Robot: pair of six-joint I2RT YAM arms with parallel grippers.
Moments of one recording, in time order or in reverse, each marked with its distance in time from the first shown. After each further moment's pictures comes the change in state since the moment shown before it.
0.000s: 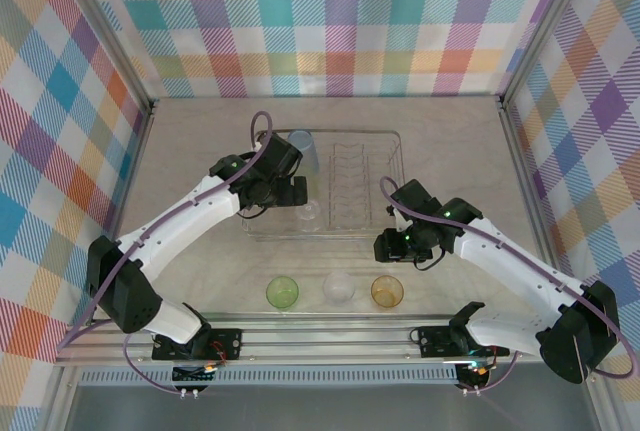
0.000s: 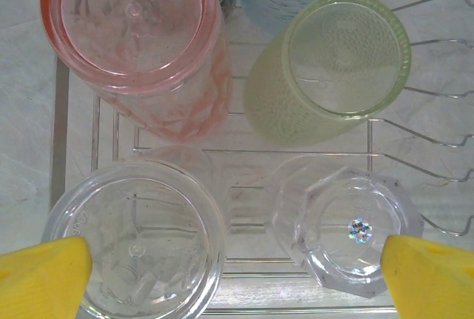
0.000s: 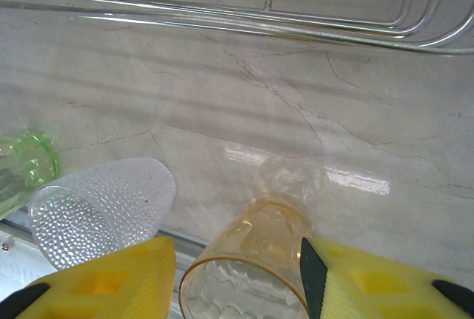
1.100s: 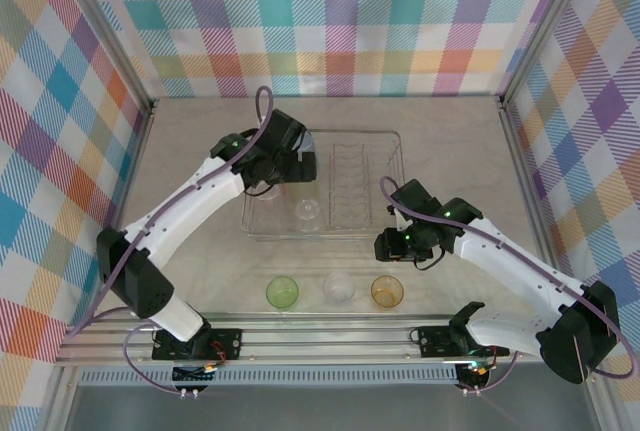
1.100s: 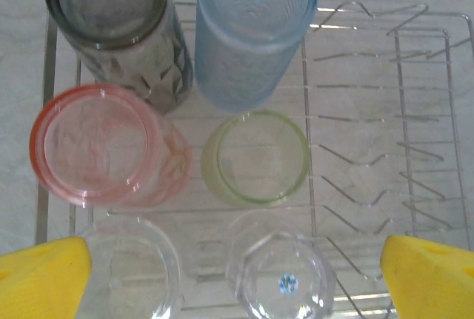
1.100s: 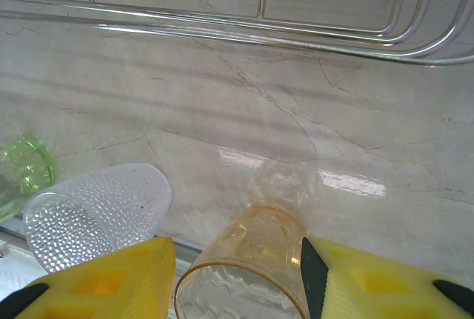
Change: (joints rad) left arm 0.035 0.114 0.235 -0.002 0.014 0.080; right arm 0.000 -0.002 0.000 0.003 0.019 0.002
